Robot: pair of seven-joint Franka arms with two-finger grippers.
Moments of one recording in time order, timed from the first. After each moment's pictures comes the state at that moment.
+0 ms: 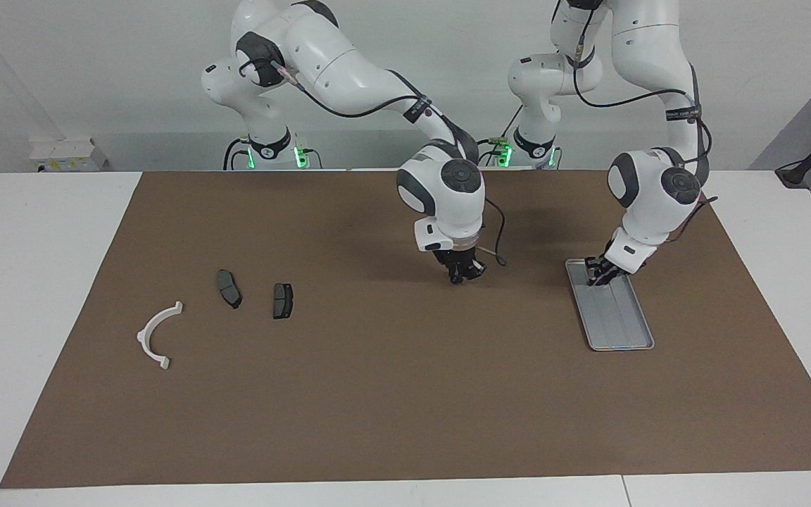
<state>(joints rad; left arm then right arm) 0.03 0.15 -0.02 -2.23 -0.01 2.34 0.02 0.62 0.66 0.16 -1.48 -0.01 2.19 1.44</state>
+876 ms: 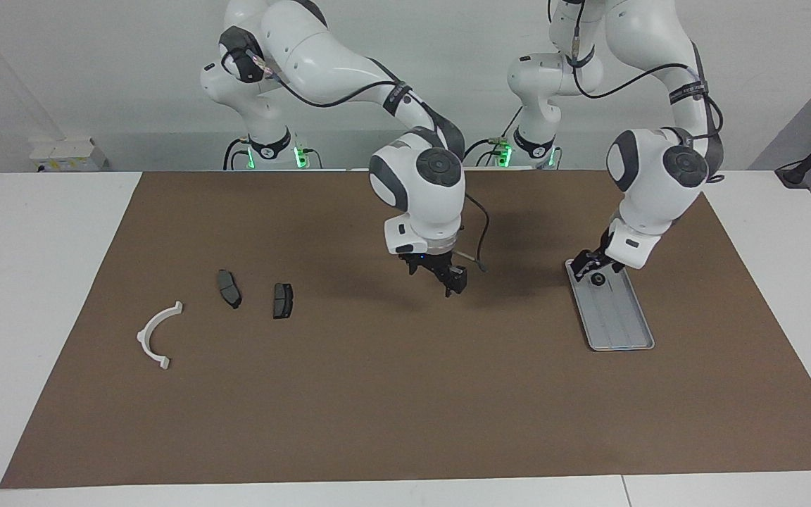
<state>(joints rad) -0.12 0.13 -0.04 -2.02 -0.02 2.12 -0.40 0.48 0.58 0.15 -1.30 -0.07 1.92 1.25</state>
